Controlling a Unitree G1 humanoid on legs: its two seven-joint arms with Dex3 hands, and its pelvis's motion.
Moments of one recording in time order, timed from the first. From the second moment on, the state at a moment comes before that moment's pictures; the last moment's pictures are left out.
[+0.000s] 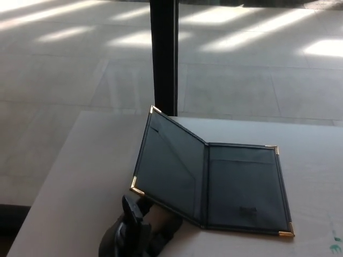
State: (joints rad) left_arm -0.05 -0.07 -0.07 0.01 -0.72 0.42 0.23; right_arm 0.22 -0.33 -0.72 0.23 0.51 0.42 0.14
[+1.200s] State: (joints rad) left_arm -0.50 -0.17 -0.68 0.11 -0.47 0.41 0.09; right_arm 0.23 -0.36 -0.71 0.23 0.51 0.43 0.14
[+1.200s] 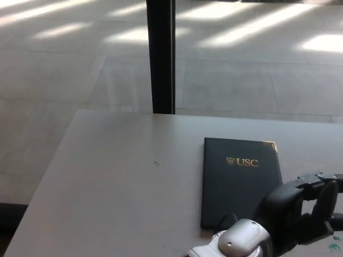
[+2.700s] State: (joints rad) left_arm -0.20 0.22 0.69 0.02 -0.53 0.40 0.09; right_arm 0.23 -0.37 -0.71 0.24 0.51 0.44 0.14
